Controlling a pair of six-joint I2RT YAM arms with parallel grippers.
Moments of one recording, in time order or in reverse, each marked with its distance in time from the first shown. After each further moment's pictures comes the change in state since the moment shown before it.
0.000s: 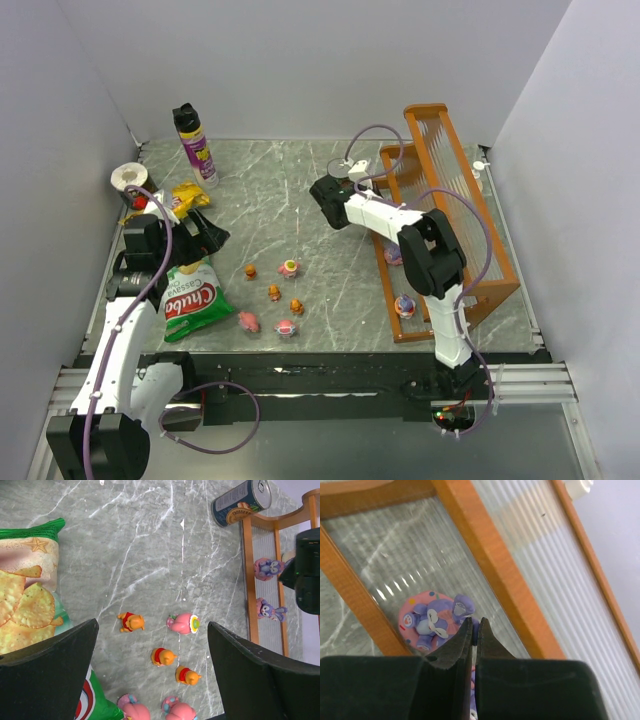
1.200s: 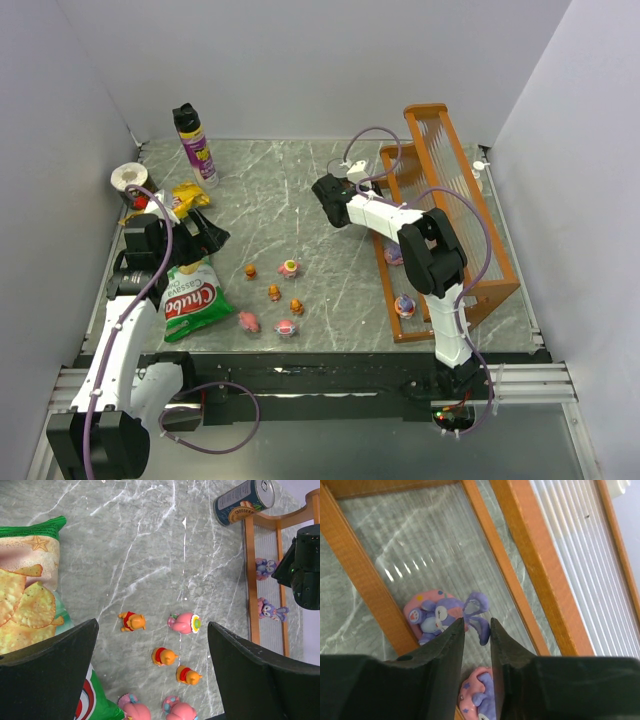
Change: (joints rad) left arm 0.001 0.013 0.000 0.000 0.000 0.000; right arm -0.011 0.026 -0.007 0.086 -0.087 -0.109
